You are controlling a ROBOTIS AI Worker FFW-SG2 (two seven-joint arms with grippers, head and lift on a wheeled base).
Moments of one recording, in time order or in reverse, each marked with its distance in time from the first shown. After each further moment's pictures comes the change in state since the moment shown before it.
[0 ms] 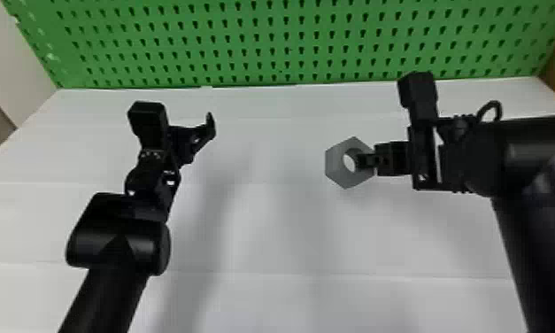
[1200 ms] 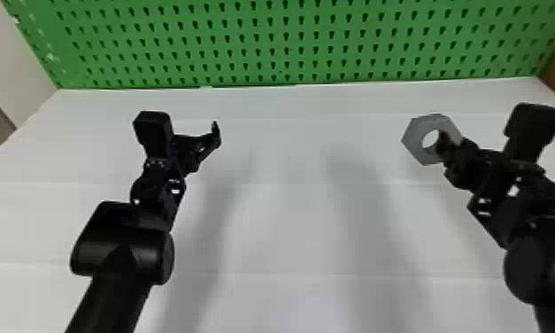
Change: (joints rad) left arm 0.028 -0.001 -0.018 0.000 0.023 -0.005 0.002; right arm 0.335 0.026 -0.227 -0.038 0.038 -0.816 -0.146
